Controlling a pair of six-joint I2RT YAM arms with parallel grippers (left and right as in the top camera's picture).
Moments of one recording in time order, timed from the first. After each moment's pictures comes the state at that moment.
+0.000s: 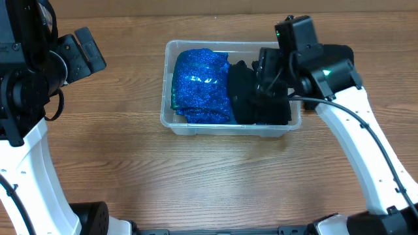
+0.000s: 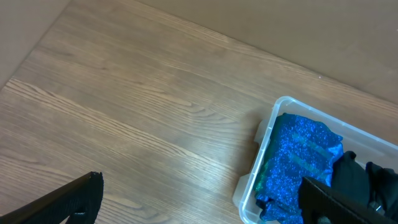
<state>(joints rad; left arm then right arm) 0.02 1.66 2.52 -1.69 -0.15 -0.36 0.37 1.60 1.67 -0.98 0.17 0.40</state>
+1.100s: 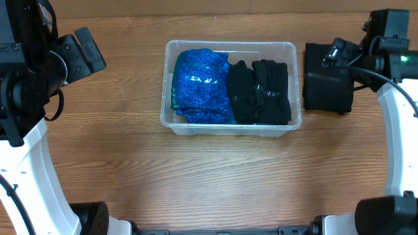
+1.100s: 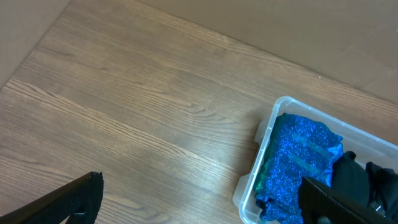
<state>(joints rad) 0.02 1.66 2.52 -1.69 -0.15 -0.36 -0.12 1.62 1.67 -1.05 0.04 0.34</state>
